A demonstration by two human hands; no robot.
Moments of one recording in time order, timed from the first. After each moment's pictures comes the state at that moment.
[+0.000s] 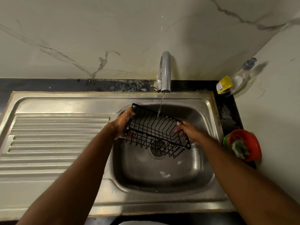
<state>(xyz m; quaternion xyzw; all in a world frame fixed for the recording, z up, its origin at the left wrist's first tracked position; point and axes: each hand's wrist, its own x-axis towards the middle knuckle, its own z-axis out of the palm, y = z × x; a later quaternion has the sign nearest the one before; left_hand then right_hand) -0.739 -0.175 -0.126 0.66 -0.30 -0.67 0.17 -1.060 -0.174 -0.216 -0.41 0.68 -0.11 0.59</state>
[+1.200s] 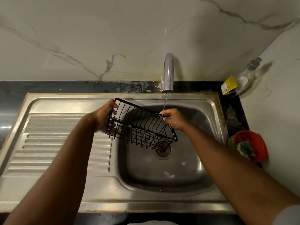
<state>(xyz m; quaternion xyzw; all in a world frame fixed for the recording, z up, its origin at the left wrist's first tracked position) -0.665 -0.183 -0.082 0.71 -0.30 -0.62 0.15 -0.984 -0.219 -0.201 -0.63 0.59 -0.13 0.48</state>
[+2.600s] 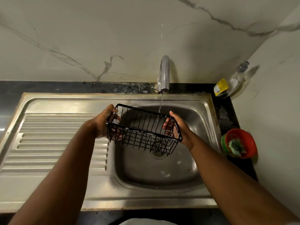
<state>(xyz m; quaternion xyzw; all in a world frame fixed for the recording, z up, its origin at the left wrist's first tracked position) -0.664 -0.161 -0.099 0.65 -0.23 -0.70 0.19 -1.005 -0.176 -0.203 -0.20 0.55 -0.31 0.75</state>
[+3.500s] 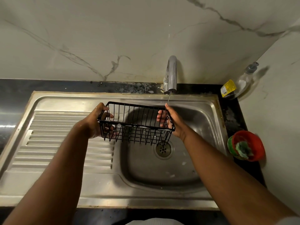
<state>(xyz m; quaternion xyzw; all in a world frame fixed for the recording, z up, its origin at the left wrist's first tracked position) -0.625 -0.150 -0.088 0.66 -0.18 -0.68 0.24 -0.956 -0.202 -0.194 -0.27 0.54 -0.31 0.73</state>
